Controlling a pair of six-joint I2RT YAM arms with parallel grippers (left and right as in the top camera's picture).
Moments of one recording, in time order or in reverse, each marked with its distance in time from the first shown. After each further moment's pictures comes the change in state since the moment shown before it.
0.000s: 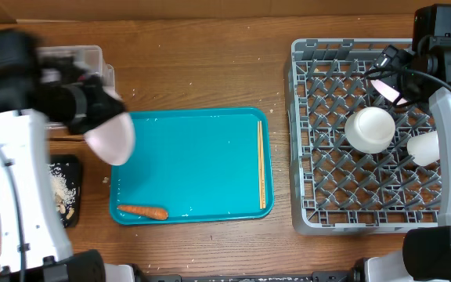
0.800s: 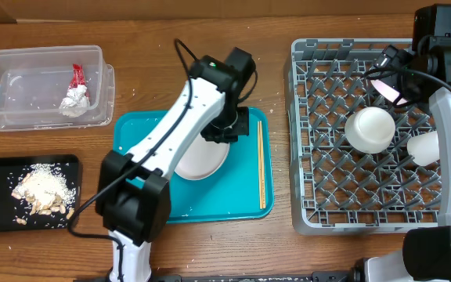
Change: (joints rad) left arm -0.679 0.467 0.001 0.140 -0.342 -0.282; right arm 0.000 0.000 0.000 0.000 0.000 0.000
